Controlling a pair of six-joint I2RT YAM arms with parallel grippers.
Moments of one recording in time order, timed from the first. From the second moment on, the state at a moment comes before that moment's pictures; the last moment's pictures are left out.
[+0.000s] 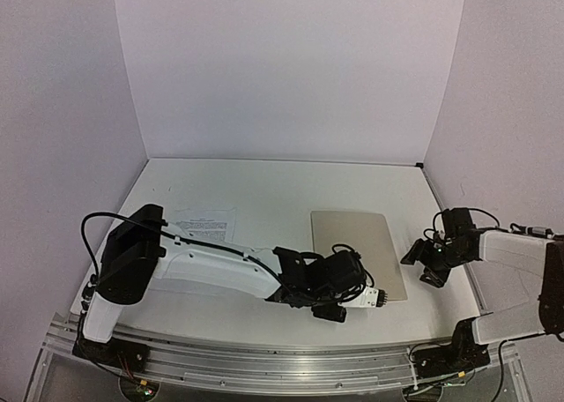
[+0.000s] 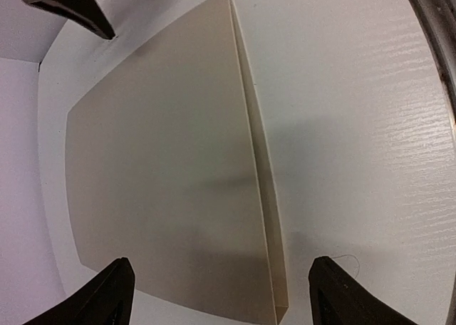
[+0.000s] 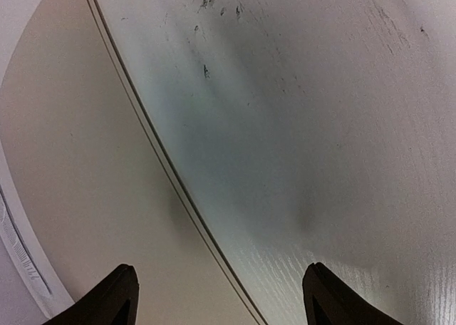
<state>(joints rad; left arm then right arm) -1.37 2.15 1.66 -0.34 -0.26 0.62 0.06 1.23 0.52 -0.43 -0.25 0.69</state>
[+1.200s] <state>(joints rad) -1.42 2.26 1.55 -0.05 -0.47 0.86 0.06 1.10 0.43 -0.40 -0.29 0.72</state>
